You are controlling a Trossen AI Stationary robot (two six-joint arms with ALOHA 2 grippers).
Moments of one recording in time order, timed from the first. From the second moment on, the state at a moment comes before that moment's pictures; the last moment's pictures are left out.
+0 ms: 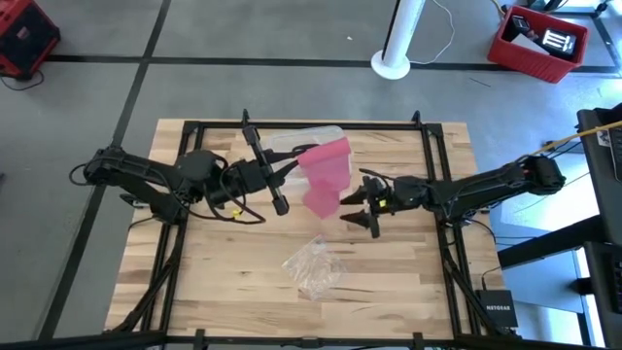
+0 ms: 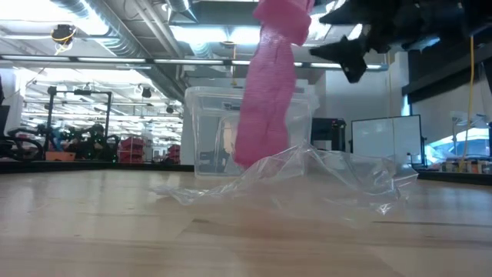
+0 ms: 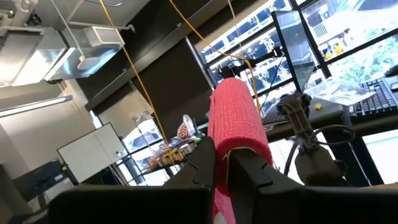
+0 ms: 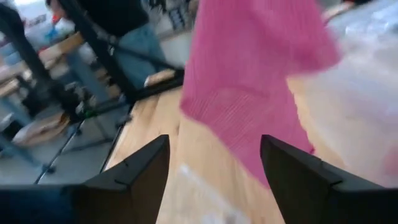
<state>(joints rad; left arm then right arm) -0.26 1.34 1.36 0.32 -0.62 0.68 0.09 1.14 0.49 0.49 -0.03 0.39</state>
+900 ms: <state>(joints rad) -0.26 1.34 1.36 0.33 -0.61 0.65 0.25 1.43 0.57 0.88 0.43 0.22</state>
